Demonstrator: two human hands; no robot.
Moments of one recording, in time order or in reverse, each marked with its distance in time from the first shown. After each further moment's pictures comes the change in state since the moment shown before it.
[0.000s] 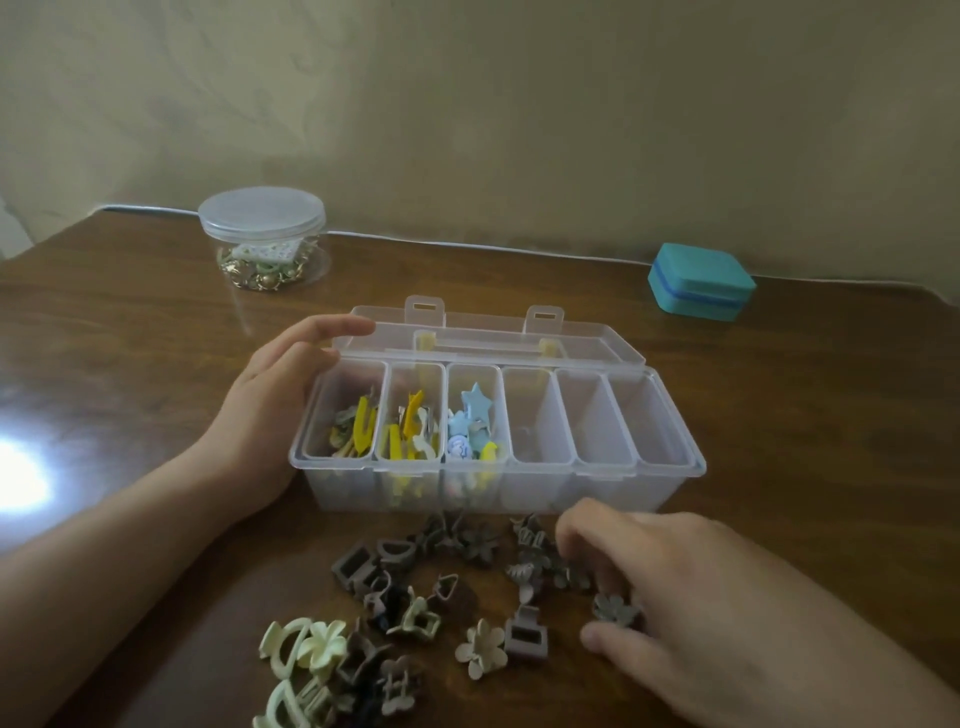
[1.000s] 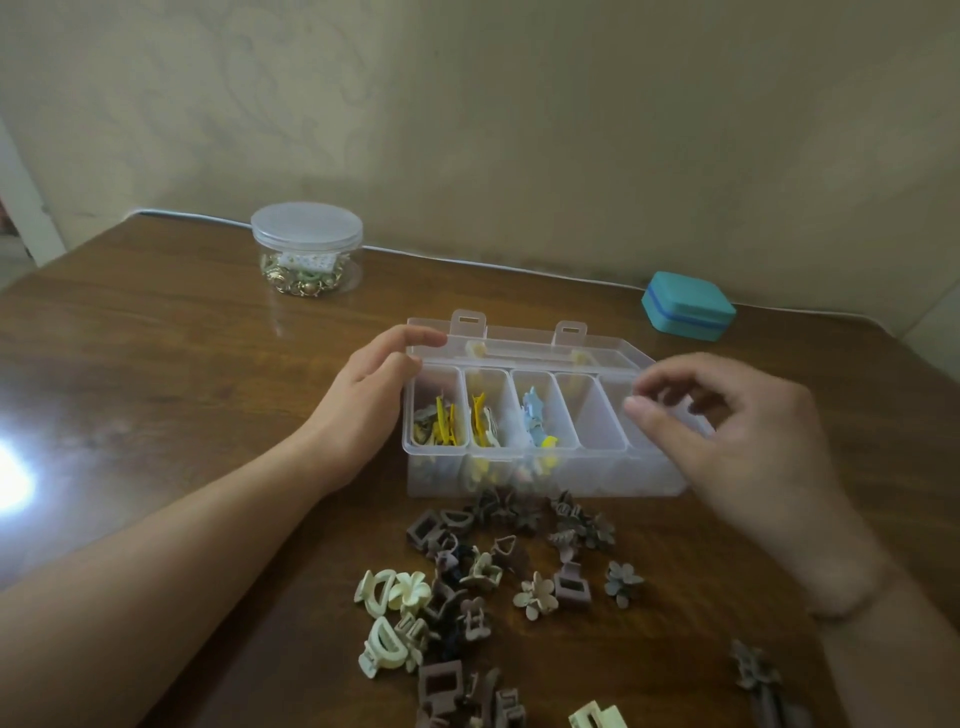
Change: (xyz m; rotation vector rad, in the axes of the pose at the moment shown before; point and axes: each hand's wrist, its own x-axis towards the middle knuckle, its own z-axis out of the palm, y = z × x) left_hand -0.009 0.012 0.005 0.294 -0.124 0.103; right_hand 0.019 0.004 -0.012 0.163 0.764 0.012
